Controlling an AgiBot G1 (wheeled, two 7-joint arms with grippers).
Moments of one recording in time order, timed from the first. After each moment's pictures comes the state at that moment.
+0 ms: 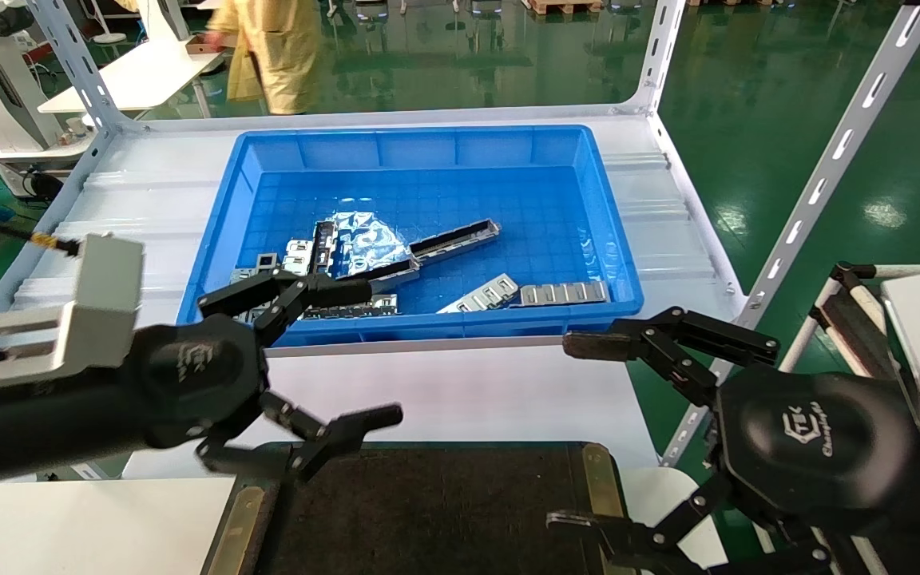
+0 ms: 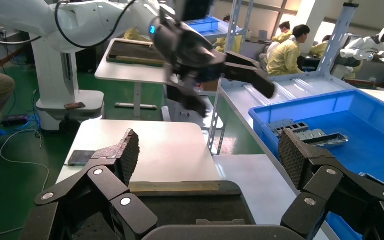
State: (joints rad) left arm -1.15 0.73 0.32 -1.20 0.88 1.34 -0.14; right arm 1.09 -0.58 -0.35 1.28 -0.68 -1.47 0.15
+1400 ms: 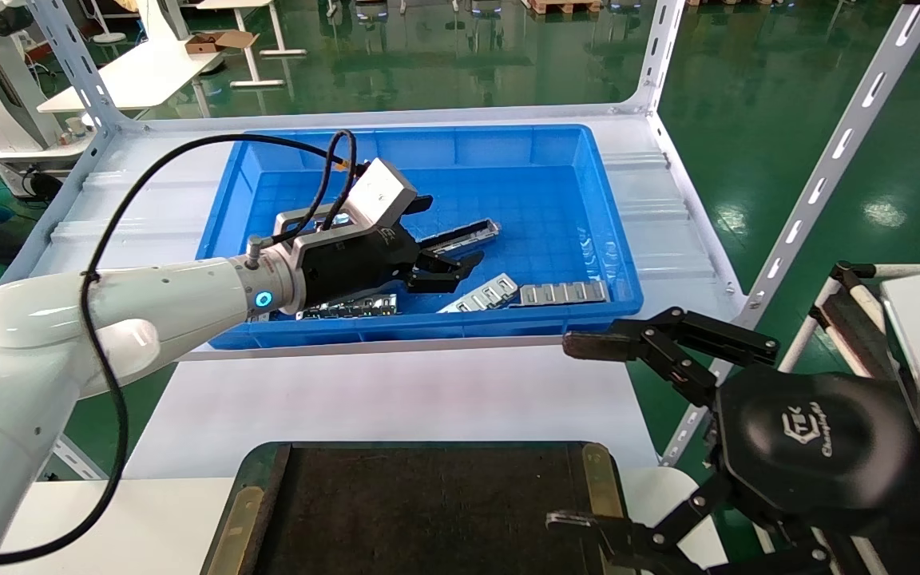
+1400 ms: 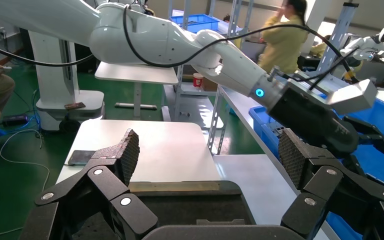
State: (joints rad) left arm -1.56 1.30 0.48 -0.34 1.26 0.86 0.24; right arm 1.09 -0.58 -0.35 1.28 -0.68 -1.47 0.15
